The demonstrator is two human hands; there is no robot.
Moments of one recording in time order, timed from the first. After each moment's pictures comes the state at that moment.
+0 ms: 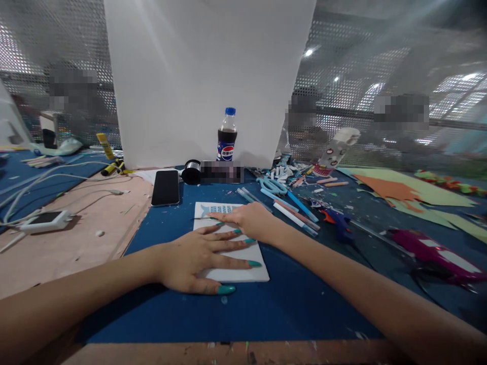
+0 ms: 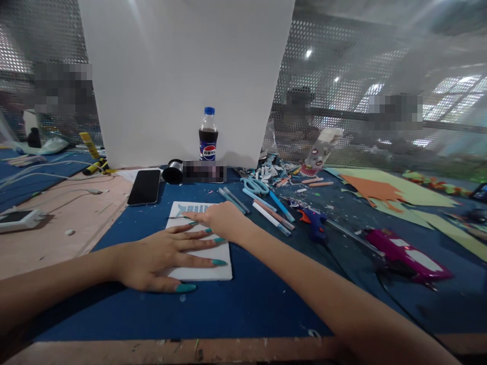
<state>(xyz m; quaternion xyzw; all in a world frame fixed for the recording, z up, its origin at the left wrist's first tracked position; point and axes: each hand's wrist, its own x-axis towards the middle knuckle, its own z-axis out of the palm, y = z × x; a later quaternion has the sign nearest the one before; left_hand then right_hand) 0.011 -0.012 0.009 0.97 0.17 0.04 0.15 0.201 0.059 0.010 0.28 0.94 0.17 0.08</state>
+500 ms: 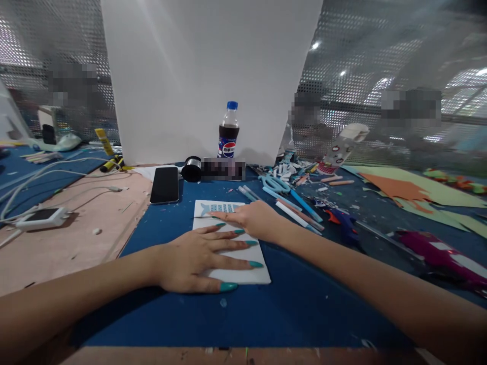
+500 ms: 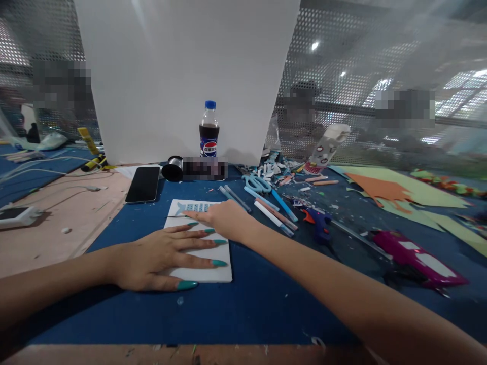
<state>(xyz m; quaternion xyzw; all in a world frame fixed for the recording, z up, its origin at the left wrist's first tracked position) 0.012 -0.013 0.011 0.97 0.19 0.03 0.17 0.207 0.064 0.013 0.25 0.95 0.17 0.08</state>
